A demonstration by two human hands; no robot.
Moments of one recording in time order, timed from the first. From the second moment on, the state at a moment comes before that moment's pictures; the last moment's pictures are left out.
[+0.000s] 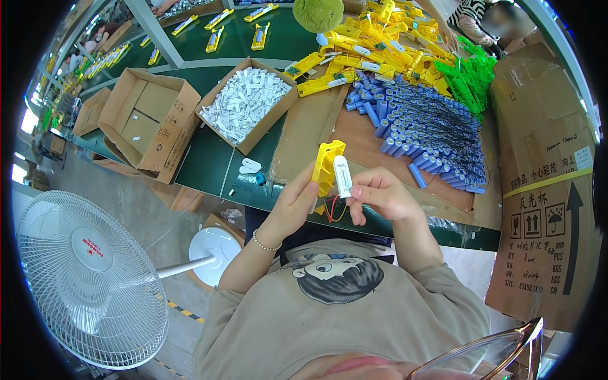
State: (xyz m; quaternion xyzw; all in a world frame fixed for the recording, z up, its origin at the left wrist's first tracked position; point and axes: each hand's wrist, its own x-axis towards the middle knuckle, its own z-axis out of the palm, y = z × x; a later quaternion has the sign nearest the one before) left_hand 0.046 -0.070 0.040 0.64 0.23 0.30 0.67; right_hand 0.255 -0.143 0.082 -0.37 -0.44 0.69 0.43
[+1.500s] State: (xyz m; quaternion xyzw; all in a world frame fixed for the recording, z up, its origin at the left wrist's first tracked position) left_hand 0.046 -0.078 0.053 0.36 0.10 0.22 0.90; right_hand 0.235 -0.138 0.067 -0.33 -0.42 0.69 0.50
